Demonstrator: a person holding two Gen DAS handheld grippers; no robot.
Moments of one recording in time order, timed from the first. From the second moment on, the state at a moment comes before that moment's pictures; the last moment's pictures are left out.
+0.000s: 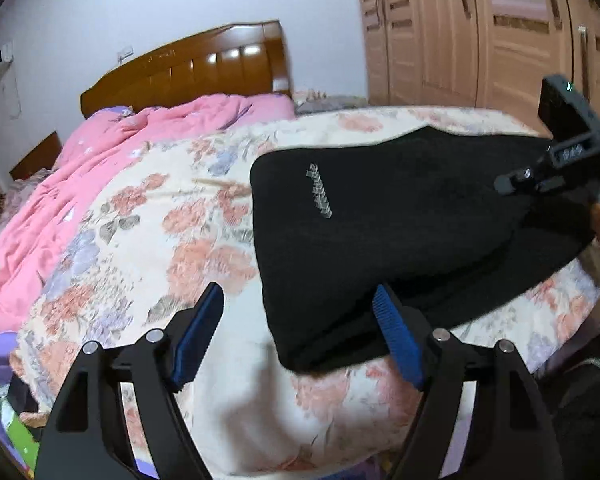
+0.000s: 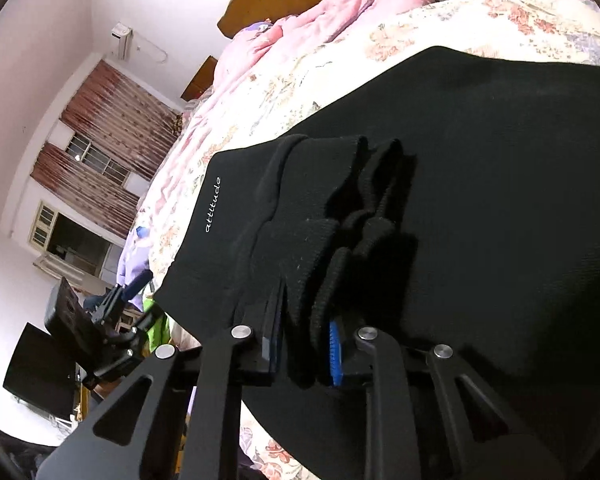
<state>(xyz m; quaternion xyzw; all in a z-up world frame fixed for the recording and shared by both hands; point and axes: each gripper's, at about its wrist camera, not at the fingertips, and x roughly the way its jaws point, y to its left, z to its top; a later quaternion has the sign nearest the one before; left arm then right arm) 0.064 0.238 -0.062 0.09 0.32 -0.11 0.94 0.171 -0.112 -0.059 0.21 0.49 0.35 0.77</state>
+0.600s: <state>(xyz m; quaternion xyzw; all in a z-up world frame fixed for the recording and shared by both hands) 0.057 0.198 -0.078 0.19 0.34 -0.11 0.91 0.148 -0.132 -0.009 0.17 0.38 0.35 0.84</state>
